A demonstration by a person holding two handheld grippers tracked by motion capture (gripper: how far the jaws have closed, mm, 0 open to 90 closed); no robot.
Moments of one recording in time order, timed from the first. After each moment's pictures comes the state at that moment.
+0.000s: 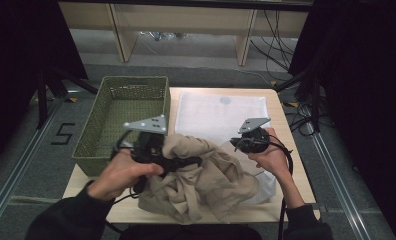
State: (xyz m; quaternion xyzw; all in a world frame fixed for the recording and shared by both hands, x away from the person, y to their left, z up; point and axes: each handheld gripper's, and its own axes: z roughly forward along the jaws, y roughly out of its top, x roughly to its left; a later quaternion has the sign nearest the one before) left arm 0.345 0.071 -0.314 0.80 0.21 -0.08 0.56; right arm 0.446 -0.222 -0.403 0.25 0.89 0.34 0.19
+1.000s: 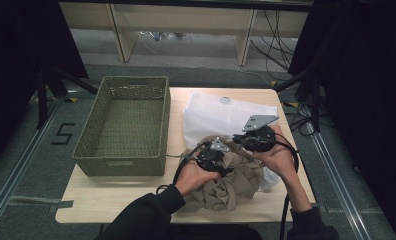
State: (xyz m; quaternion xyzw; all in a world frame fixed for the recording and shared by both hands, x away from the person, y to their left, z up) left arm 0.416 -0.049 -0.466 0.86 0.29 0.05 0.41; right arm 0.429 -0.225 -0.373 0.23 0.89 0.35 0.20
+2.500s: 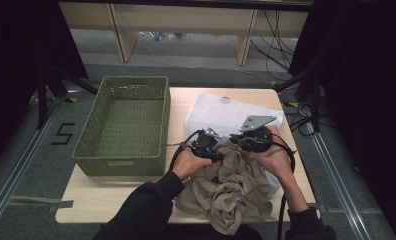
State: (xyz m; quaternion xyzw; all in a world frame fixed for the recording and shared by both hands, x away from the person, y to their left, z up) left arm 0.460 -0.022 -0.451 0.87 0.32 0.08 0.38; right arm 0.429 -0.217 -0.373 0.22 0.88 0.36 0.20
